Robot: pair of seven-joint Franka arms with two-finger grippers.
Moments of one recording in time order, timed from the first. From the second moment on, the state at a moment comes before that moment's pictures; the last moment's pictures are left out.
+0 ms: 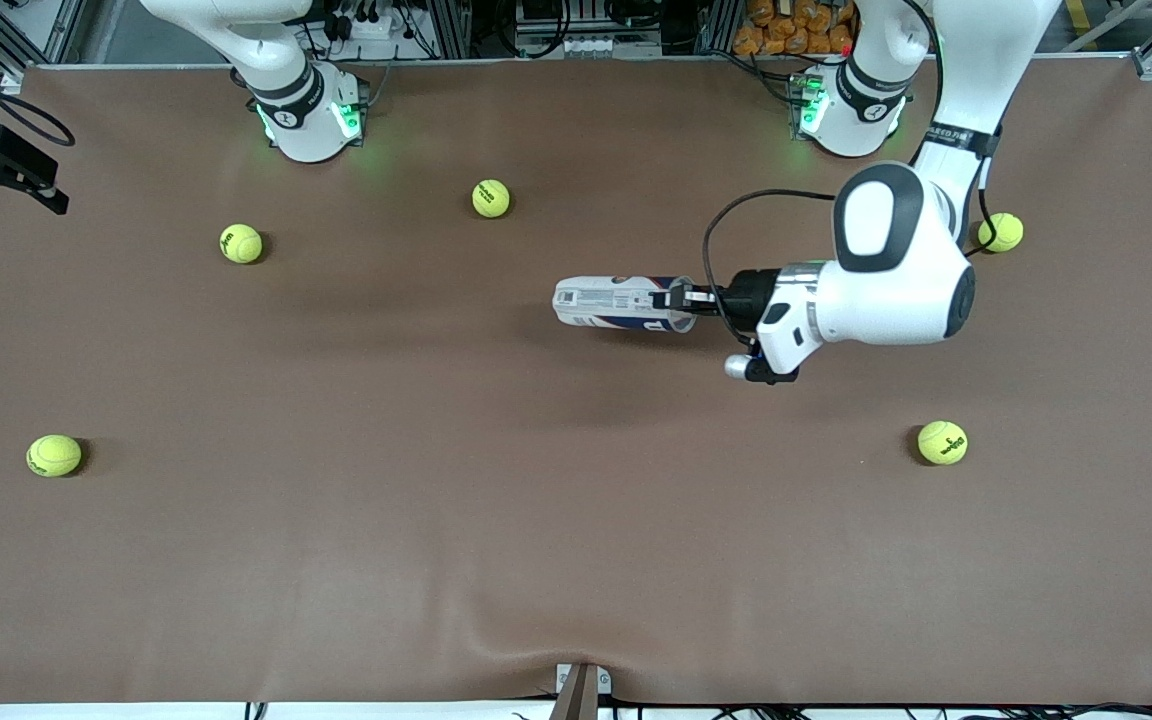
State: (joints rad) left arm -0.32 0.29 -0.13 -1.82 -0.92 1.96 -0.12; right arm 0.01 -0.17 -0.07 -1.68 -0.01 1.52 -0.13
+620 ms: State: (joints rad) left arm -0.55 0.29 -0.13 -1.60 -0.40 1.96 -0.72; right arm 0.01 -0.17 -0.07 -1.68 0.00 1.52 -0.13
